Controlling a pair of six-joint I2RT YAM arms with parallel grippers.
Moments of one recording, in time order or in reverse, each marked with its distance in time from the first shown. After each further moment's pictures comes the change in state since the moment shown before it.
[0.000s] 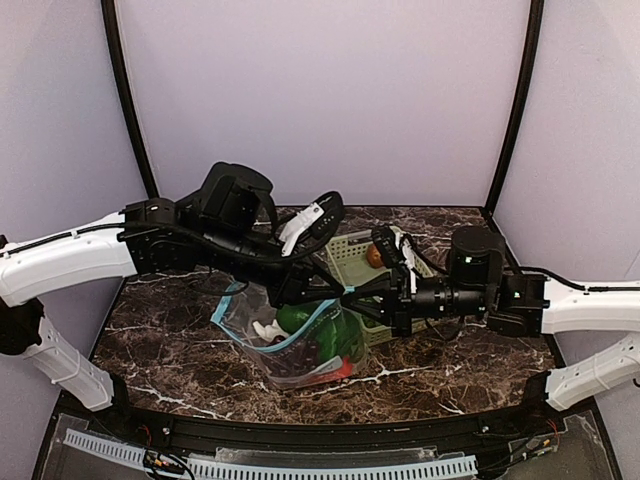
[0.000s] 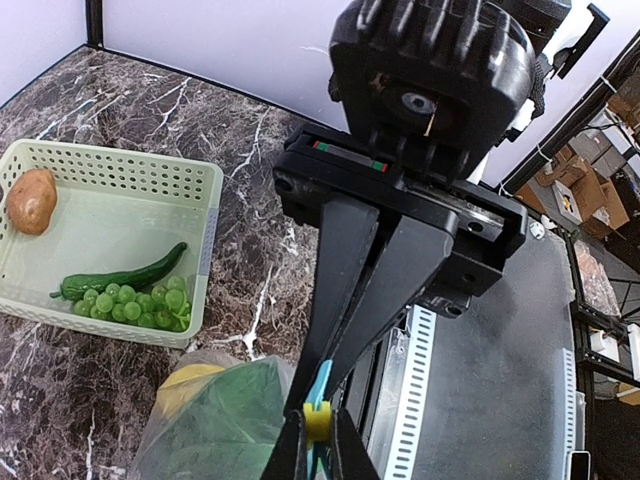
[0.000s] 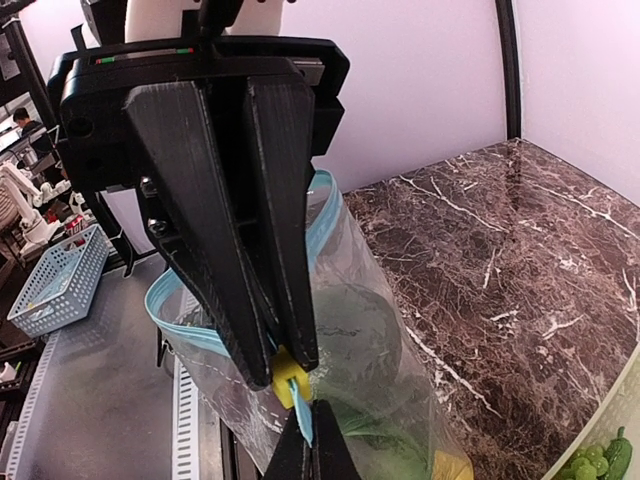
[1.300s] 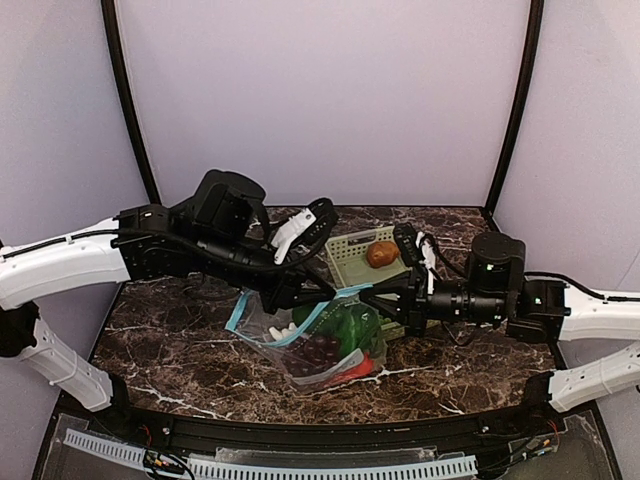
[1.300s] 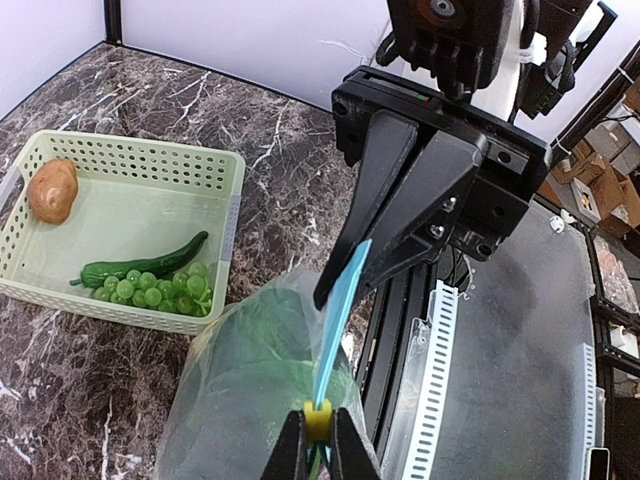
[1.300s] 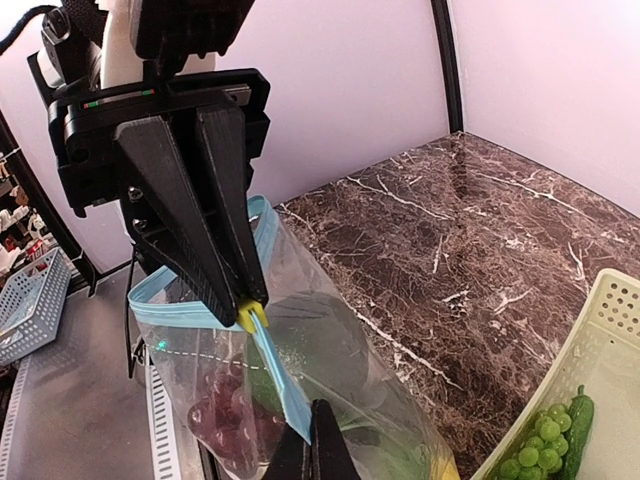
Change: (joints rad) left arm 0.005 -0.038 -0.054 0.002 -0.063 0.027; right arm 0.019 -0.130 -0.049 -0.085 0.180 0.028
